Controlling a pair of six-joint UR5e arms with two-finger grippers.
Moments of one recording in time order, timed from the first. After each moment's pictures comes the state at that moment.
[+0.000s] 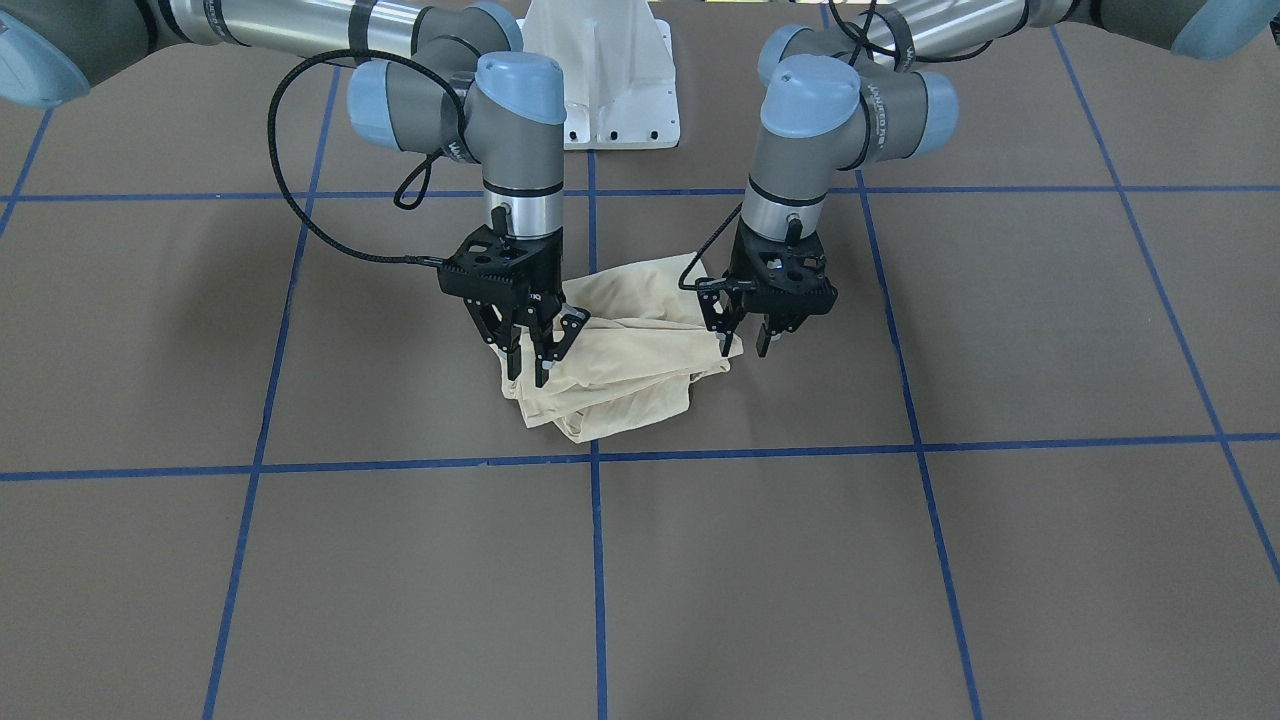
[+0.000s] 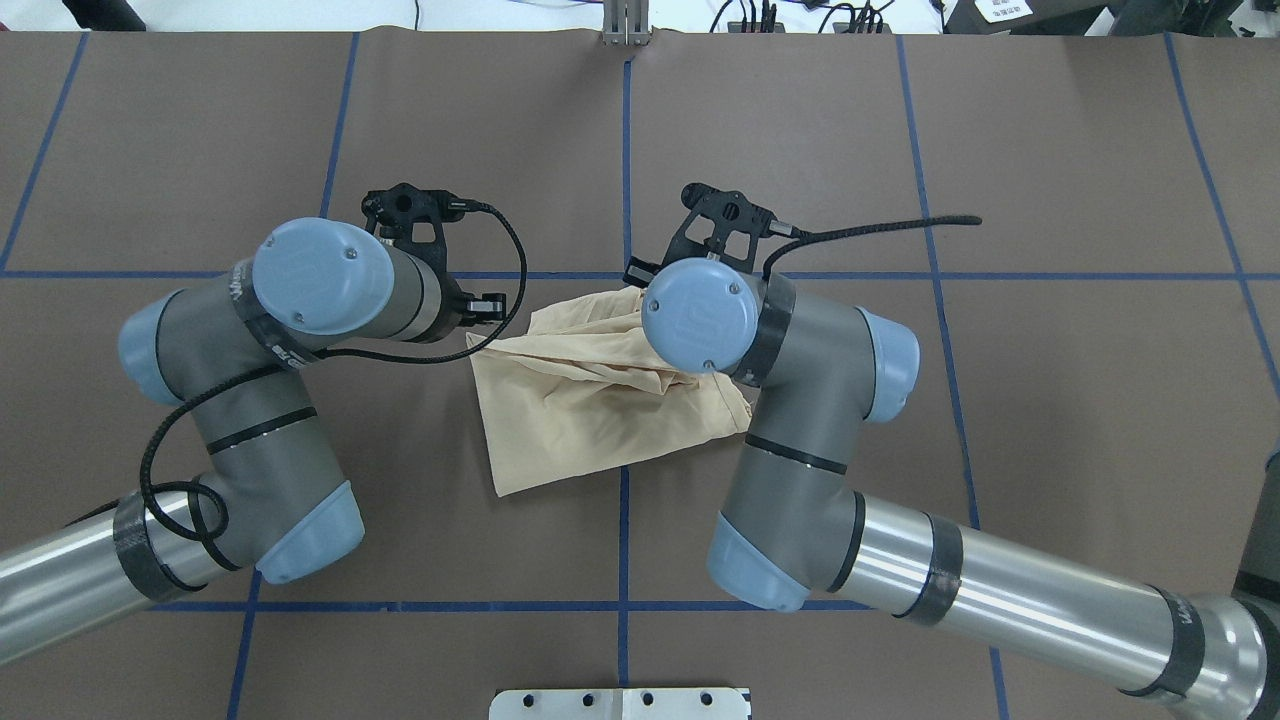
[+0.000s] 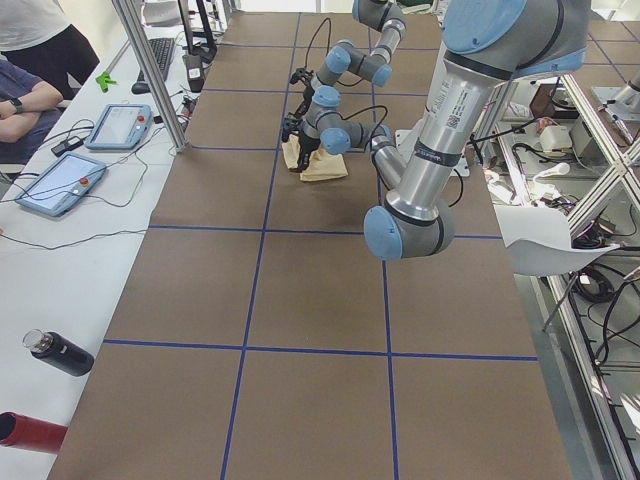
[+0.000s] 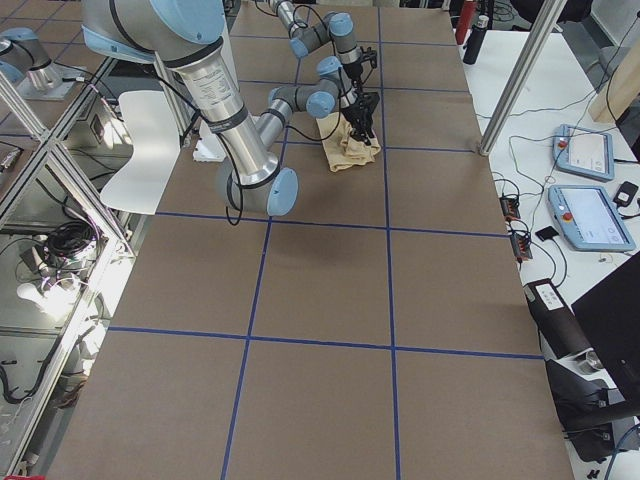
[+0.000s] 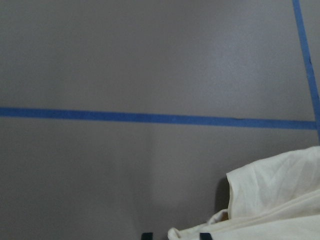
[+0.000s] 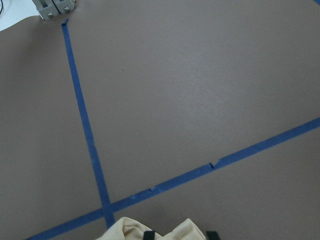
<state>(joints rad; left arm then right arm) -0.60 -2.08 -1.73 -1.83 -1.69 -1.13 0.49 -0.83 1.60 -1.49 1.42 1.62</state>
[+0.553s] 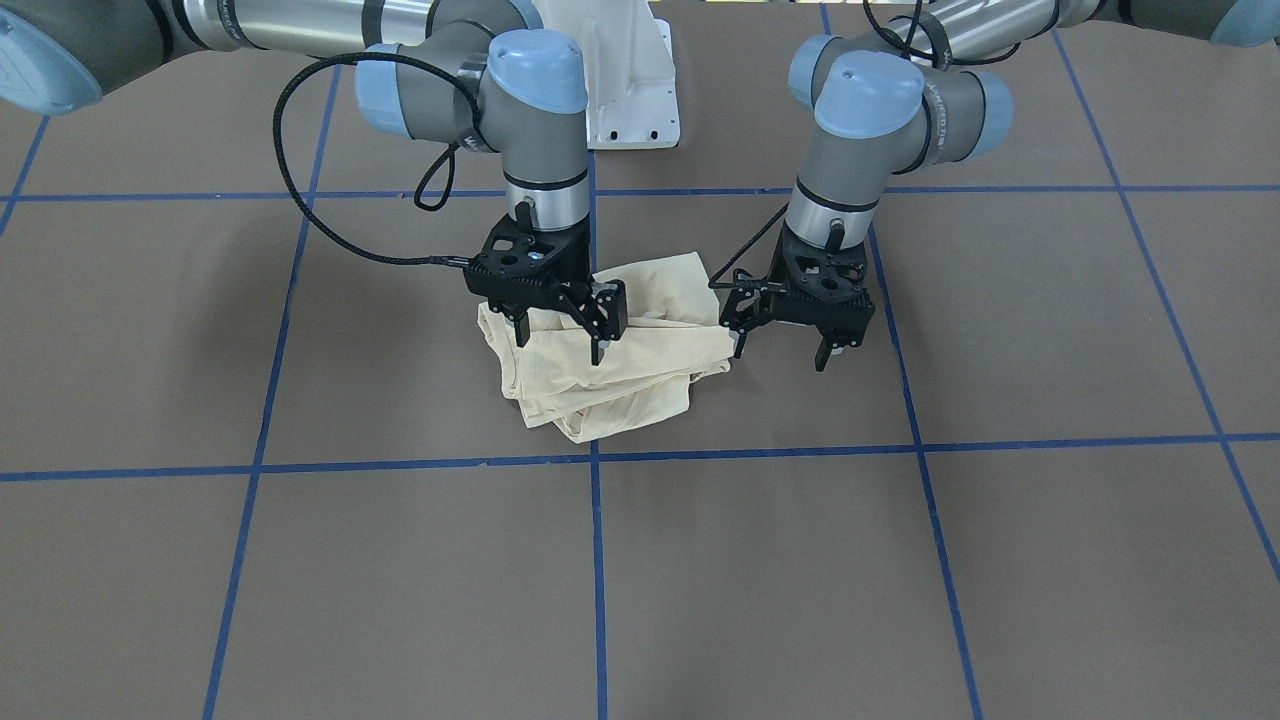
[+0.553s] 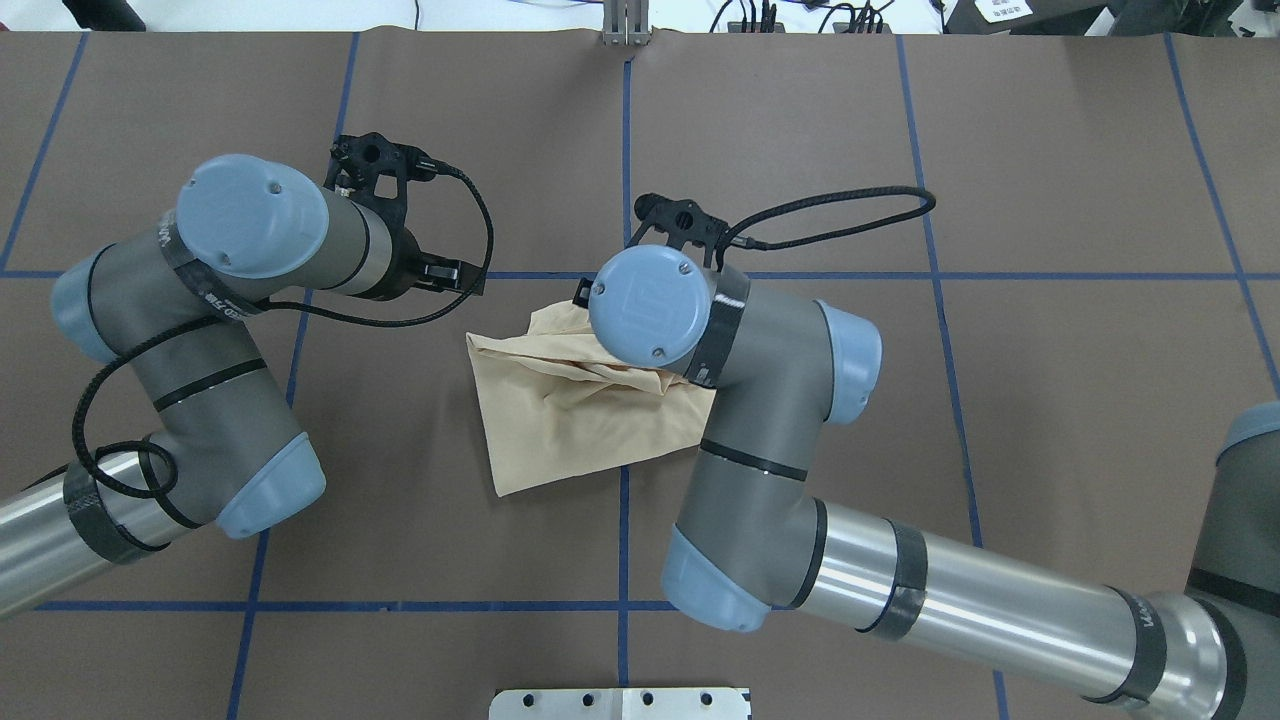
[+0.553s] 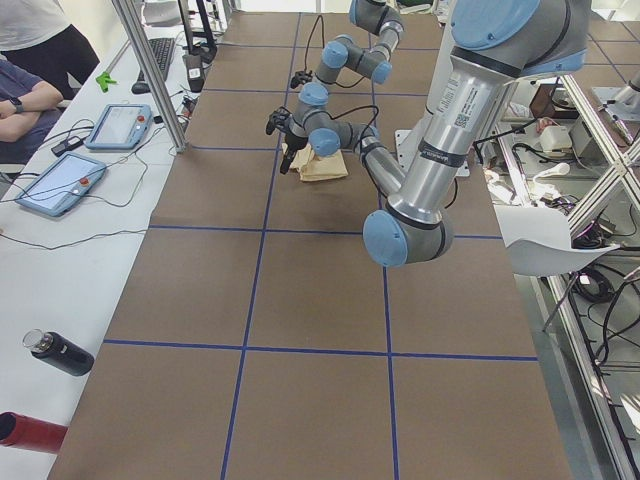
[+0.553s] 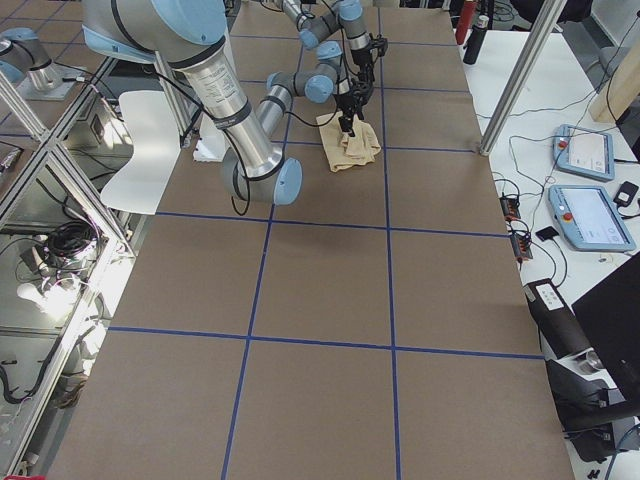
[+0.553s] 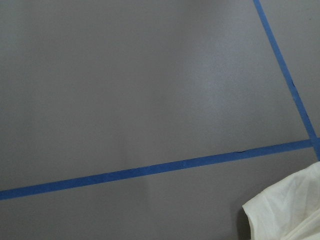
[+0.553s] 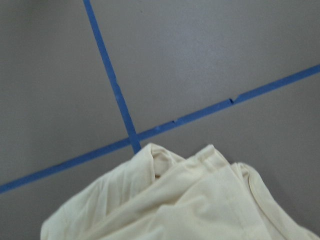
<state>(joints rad) -0.67 -2.05 -1.76 -1.84 -1.75 -0.94 0.41 -0.77 1.60 -1.60 1.48 1.65</state>
